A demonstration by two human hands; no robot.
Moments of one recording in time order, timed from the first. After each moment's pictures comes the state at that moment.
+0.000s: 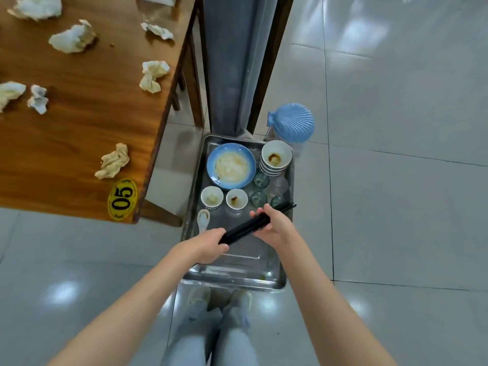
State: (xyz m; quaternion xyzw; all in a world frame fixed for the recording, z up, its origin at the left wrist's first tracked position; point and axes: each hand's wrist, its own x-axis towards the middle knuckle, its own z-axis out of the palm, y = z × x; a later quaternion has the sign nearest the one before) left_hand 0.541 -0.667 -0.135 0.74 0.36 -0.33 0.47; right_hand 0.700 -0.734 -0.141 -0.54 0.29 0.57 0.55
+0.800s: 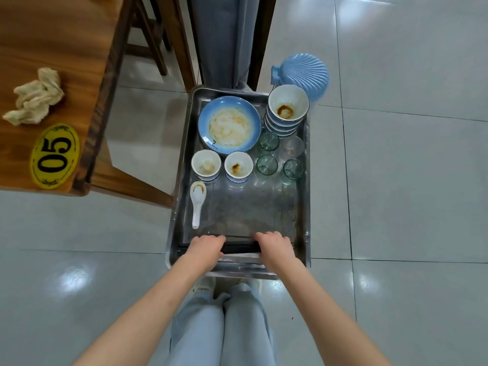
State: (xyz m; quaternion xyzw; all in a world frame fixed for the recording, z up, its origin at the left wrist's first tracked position) left_hand 0.517 -0.723 -0.307 0.84 0.29 -0.38 0.26; right_hand 0.660 -0.826 -0.301 -0.77 -0.48 0.39 -0.15
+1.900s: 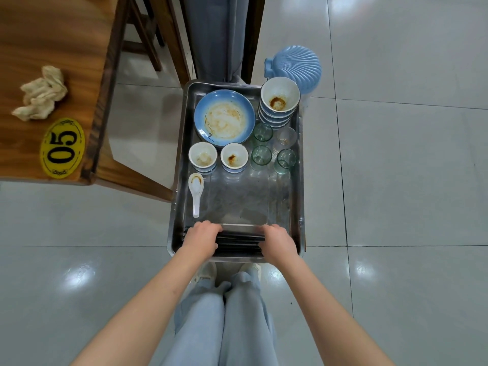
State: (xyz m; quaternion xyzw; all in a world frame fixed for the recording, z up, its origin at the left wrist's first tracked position) left_hand 0.508 -0.725 -0.289 0.83 0.36 -0.32 0.28; right_hand 0.653 -0.844 -0.279 -0.83 -0.37 0.42 -0.05
